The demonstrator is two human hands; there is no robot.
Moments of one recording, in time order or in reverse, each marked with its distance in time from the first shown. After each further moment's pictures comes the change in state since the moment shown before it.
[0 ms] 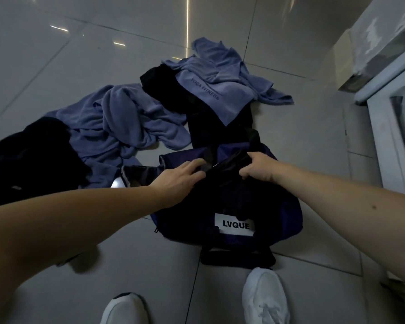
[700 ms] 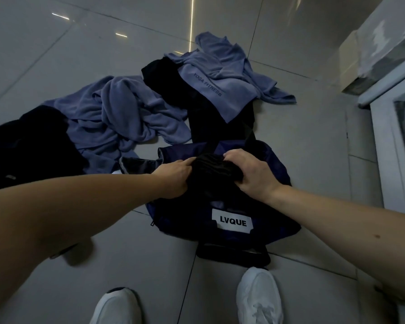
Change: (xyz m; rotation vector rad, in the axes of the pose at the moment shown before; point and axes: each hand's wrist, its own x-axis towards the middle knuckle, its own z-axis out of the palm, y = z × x) left_hand 0.018 -0.016 0.015 -0.156 -0.281 -0.223; right_hand -0.020 0.017 0.037 -0.383 0.341 -0.765
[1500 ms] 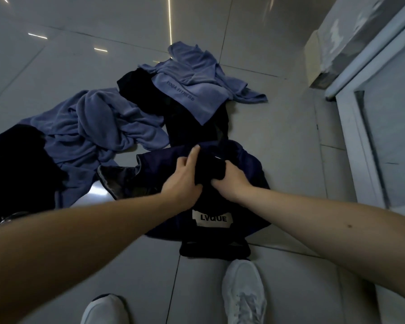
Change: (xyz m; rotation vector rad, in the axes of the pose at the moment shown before) left_hand -0.017 0.118 -0.028 -0.546 0.269 -0.232; right_hand -0.022 -0.013 0.000 0.320 -0.093 0.780
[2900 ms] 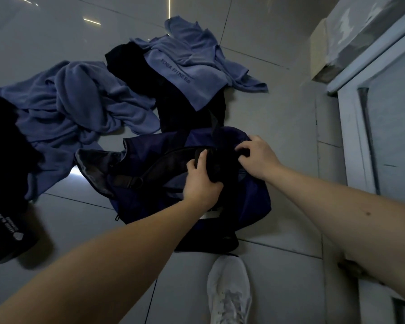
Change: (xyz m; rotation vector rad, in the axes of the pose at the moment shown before) left_hand 0.023 0.025 0.090 -0.397 0.102 -0.234; right_hand 0.052 0.054 -0.068 -0.357 0.141 -0.234
